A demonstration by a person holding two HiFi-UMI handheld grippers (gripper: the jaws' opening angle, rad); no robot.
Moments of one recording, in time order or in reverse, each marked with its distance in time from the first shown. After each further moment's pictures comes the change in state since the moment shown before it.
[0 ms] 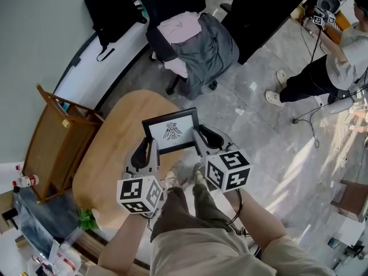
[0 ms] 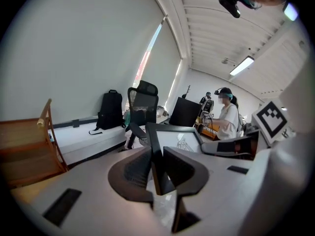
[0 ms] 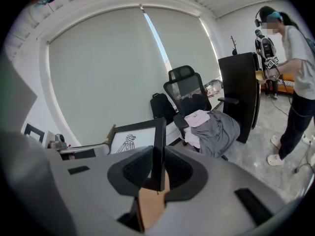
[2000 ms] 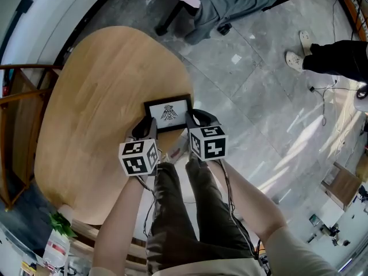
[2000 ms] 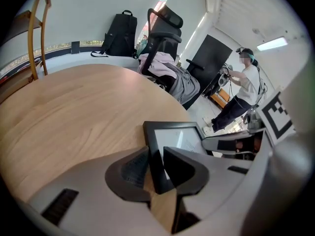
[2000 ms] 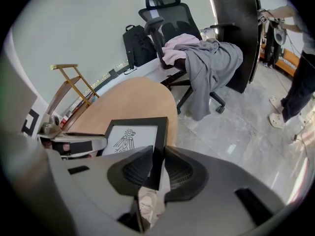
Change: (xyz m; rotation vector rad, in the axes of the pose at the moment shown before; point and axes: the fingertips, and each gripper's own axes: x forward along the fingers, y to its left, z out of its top) left arm 0.206 0.146 -0.403 -0.123 0.500 0.022; right arm 0.248 -0.145 -0.377 0.068 0.452 -0.128
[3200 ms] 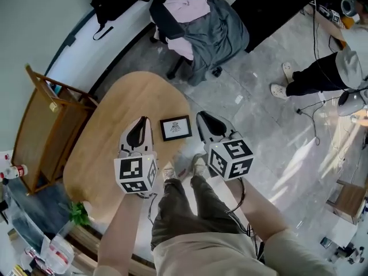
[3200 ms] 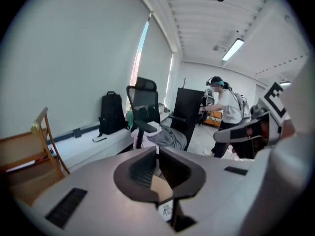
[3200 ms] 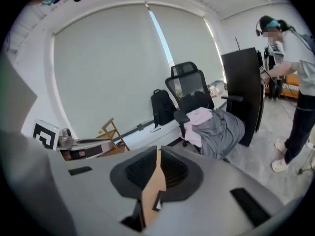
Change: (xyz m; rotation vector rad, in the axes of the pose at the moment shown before) left arm -0.293 -0.110 0.216 0.293 -0.511 0.062; right arm -0.315 0.108 0.194 -0.122 -0.477 0.122
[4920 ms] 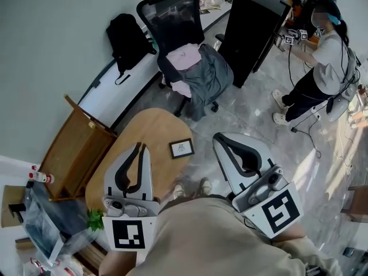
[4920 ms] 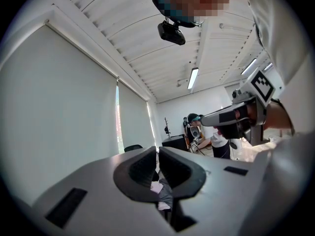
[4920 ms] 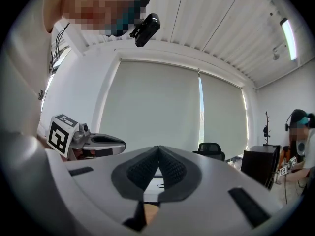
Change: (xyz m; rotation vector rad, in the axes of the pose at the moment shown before) left arm -0.308 -0.129 0.274 0.388 -0.464 -0.046; right arm -0.346 0.194 0.242 -0.463 -0.538 0.146
